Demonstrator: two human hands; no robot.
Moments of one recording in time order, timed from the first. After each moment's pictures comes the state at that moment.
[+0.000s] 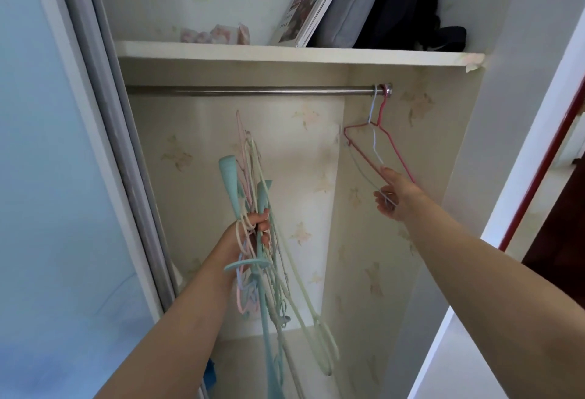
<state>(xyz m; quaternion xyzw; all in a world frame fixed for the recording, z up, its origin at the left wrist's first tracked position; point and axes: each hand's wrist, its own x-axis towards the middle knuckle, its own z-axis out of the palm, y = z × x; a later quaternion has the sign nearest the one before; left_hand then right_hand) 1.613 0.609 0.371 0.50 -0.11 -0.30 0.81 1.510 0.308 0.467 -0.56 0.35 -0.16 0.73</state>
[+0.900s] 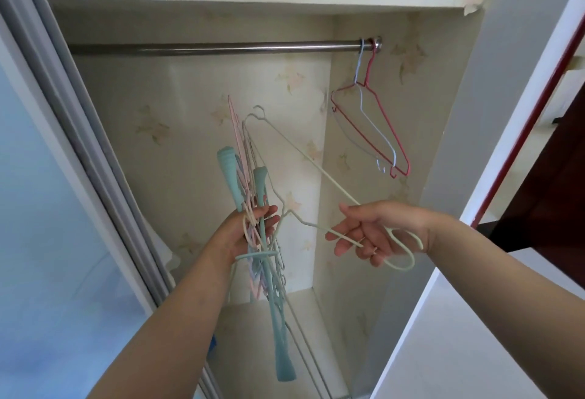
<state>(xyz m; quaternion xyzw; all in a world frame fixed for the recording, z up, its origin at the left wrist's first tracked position) 1.581 0.593 0.347 0.51 -0.05 -0.32 0.80 1.404 0.381 0.450 -0.70 0.13 0.28 0.64</state>
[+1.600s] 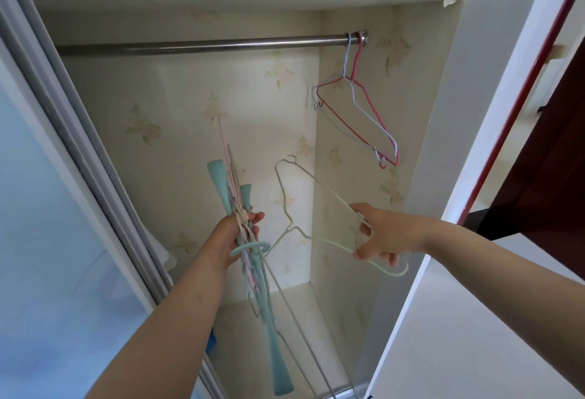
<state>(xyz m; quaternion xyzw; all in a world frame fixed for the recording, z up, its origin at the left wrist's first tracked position) 1.580 0.602 0.334 0.50 0.03 -0.34 0.80 1.381 0.375 0.425 -0.92 0.14 0.16 0.34</state>
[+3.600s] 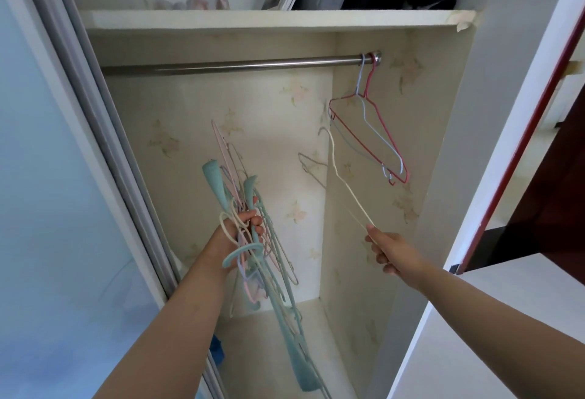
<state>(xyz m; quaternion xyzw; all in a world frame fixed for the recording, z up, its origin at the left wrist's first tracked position) 1.607 0.617 0.348 0.44 -0.08 -0.36 0.82 1.414 0.352 0.342 -0.74 0.28 -0.07 0.61</state>
